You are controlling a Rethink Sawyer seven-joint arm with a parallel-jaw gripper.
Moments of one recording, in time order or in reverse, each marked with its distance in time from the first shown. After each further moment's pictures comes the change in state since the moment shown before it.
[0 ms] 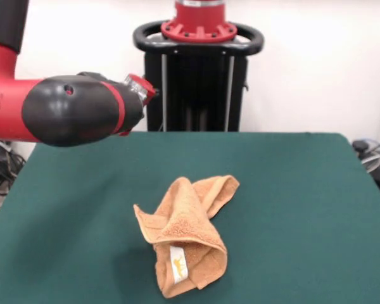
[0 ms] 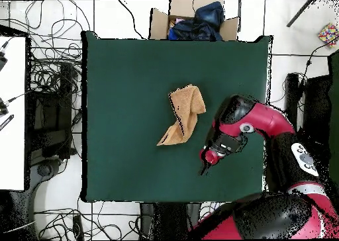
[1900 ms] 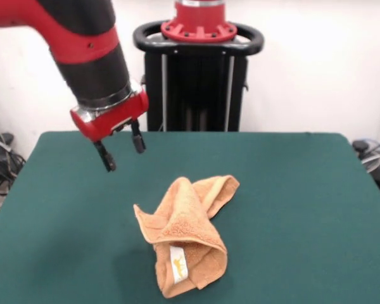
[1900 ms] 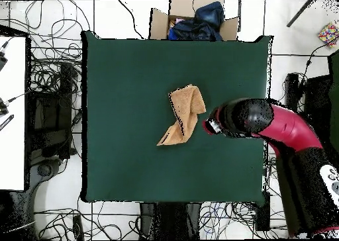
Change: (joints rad) arm -0.042 -0.381 0.080 0.282 0.117 -0.942 0.006
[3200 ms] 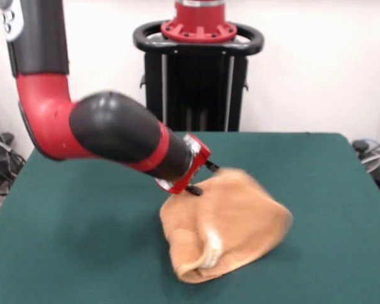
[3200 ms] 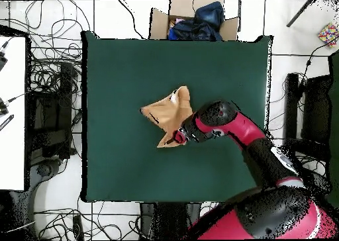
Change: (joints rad) arm 0.029 0.455 0.001 -0.128 0.149 0.248 0.001
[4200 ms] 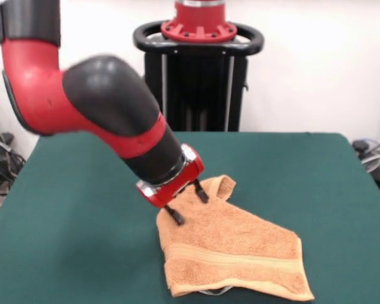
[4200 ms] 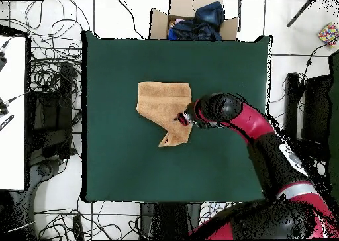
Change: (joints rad) arm 0.023 -0.158 0.011 0.038 -0.001 -0.328 0.004
